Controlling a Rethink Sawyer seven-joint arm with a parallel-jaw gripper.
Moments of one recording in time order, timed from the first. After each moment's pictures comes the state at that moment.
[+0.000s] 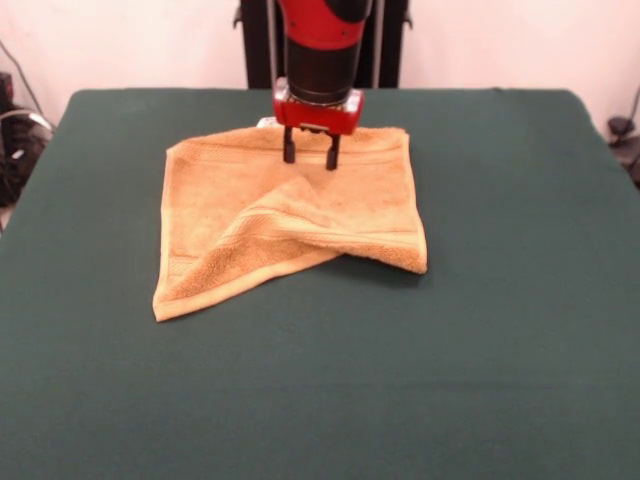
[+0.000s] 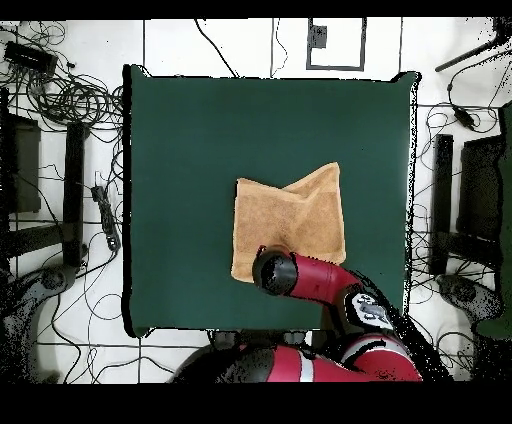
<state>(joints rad) -0.26 -0.44 -0.08 1.89 -0.12 0.18 1.74</state>
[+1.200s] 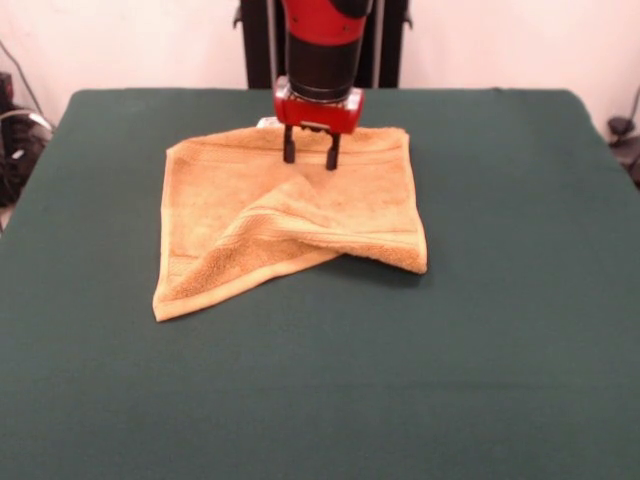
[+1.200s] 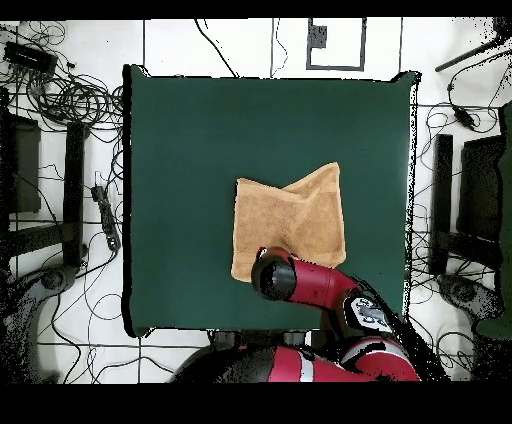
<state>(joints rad) -0.26 -0.44 -0.09 1.92 -0.12 0.11 1.74</state>
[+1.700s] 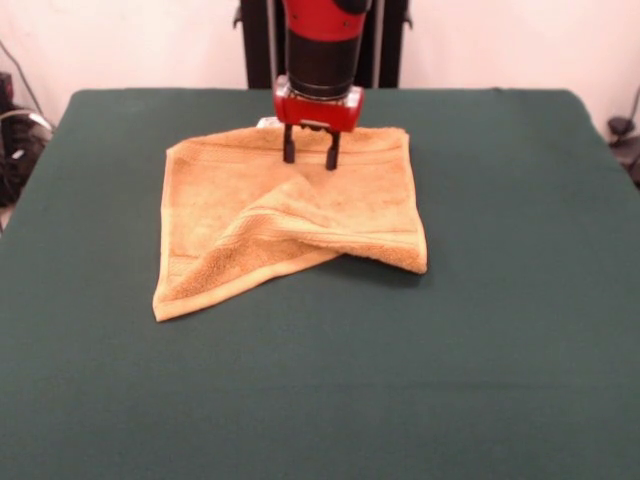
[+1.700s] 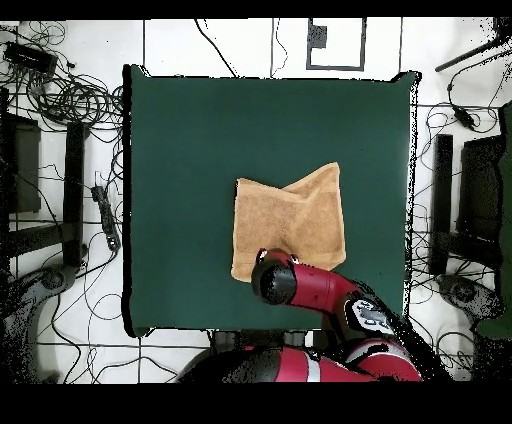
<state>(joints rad) -0.27 -0.45 -0.08 1.93 -0.15 0.07 1.74</state>
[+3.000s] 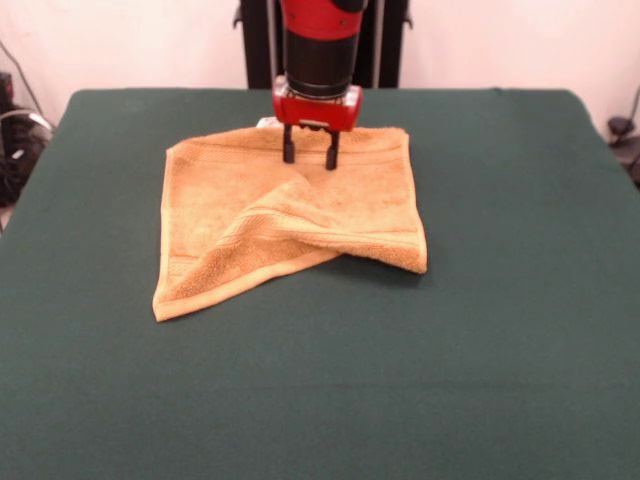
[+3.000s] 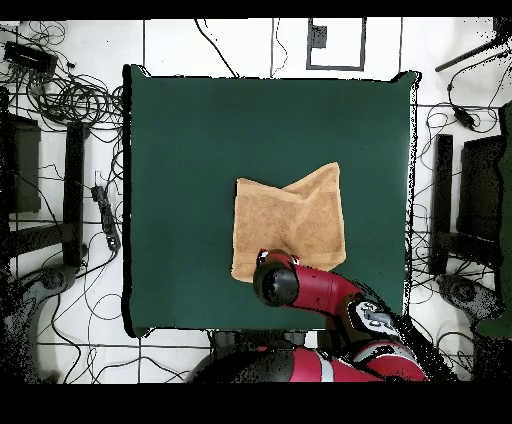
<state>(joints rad) -0.29 -0.45 -0.06 1.94 -0.16 0.05 1.74</state>
